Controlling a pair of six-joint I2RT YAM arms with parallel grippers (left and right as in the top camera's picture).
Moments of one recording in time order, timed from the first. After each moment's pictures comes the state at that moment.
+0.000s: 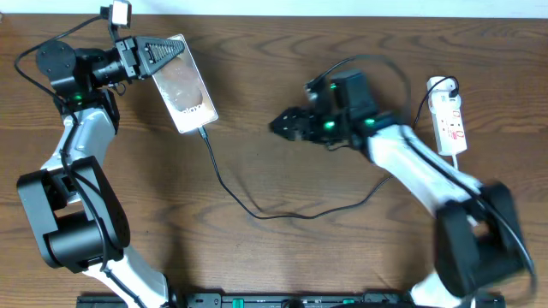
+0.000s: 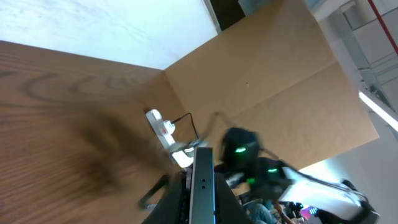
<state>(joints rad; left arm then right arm) 0.29 1.90 1.25 1.01 1.52 -1.35 0.39 1.74 1.16 -0.29 -0.61 0.52</state>
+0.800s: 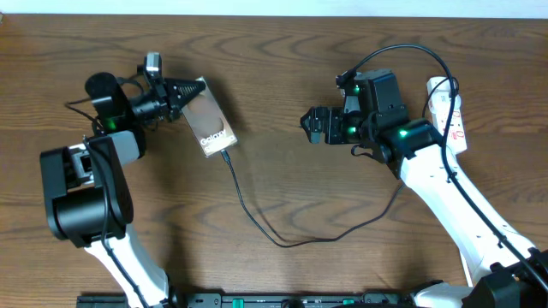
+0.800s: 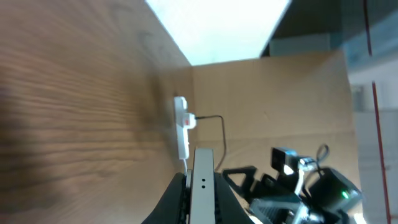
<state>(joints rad) 0.25 2.06 1.01 0.84 1.36 -1.22 0.38 1.51 1.16 -0.53 -0.26 0.40</state>
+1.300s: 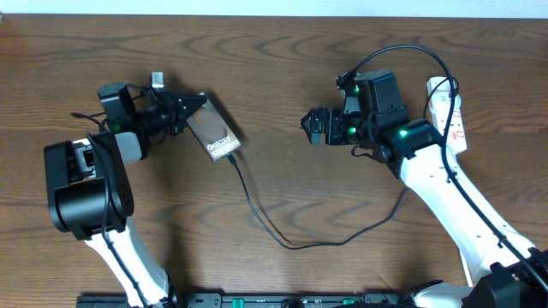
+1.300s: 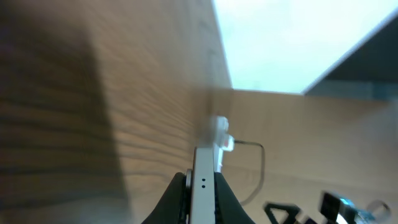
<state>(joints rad) 0.25 2.10 1.01 0.47 1.17 -0.98 0.38 1.51 1.16 -0.53 -0.25 0.40</state>
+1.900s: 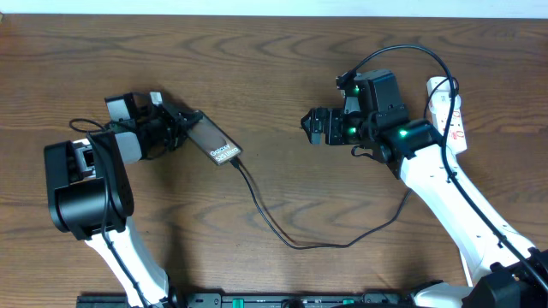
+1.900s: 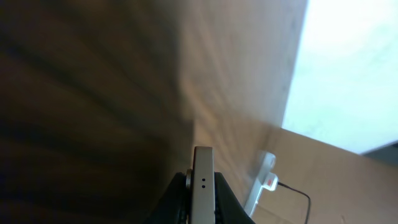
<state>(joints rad) 0.25 2.10 1.01 0.18 0.91 -0.89 0.38 1.51 1.16 -0.53 -0.25 0.40</state>
